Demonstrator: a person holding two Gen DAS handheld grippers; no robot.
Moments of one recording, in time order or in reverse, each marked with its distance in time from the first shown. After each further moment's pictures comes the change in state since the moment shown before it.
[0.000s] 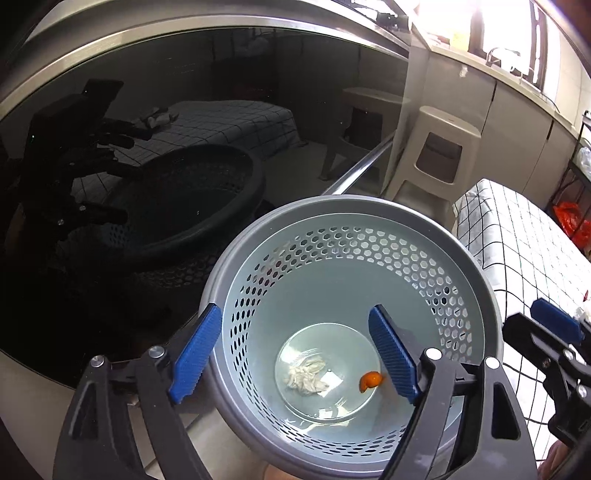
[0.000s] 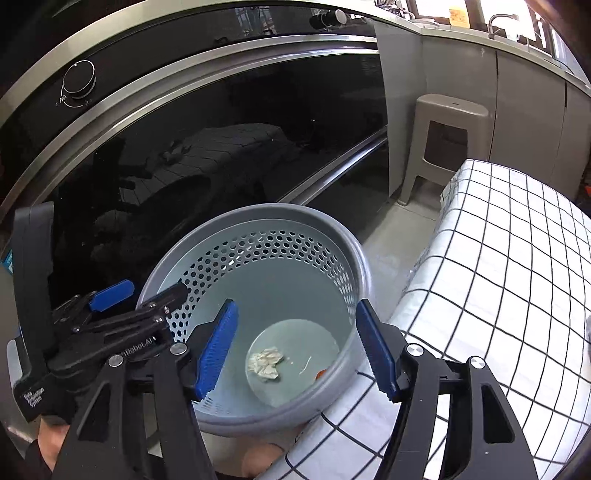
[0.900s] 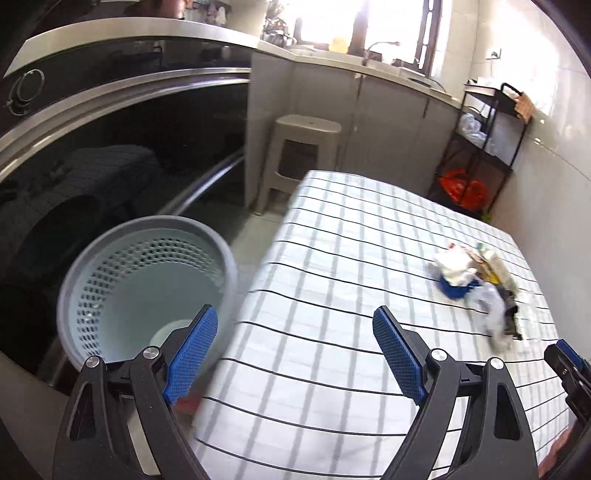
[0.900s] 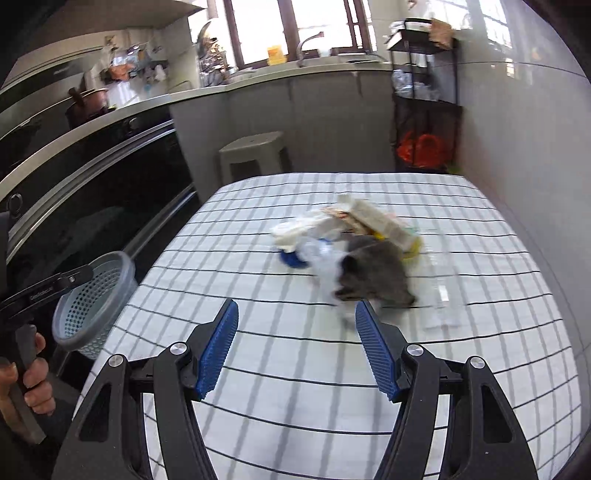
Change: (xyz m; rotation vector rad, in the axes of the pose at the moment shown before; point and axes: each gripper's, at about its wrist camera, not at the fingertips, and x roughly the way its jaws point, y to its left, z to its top) left arm -0.111 -0.180 -0.055 0.192 -0.068 -0.366; right arm -0.265 -0.208 -0.165 0.339 -0.236 -0.460
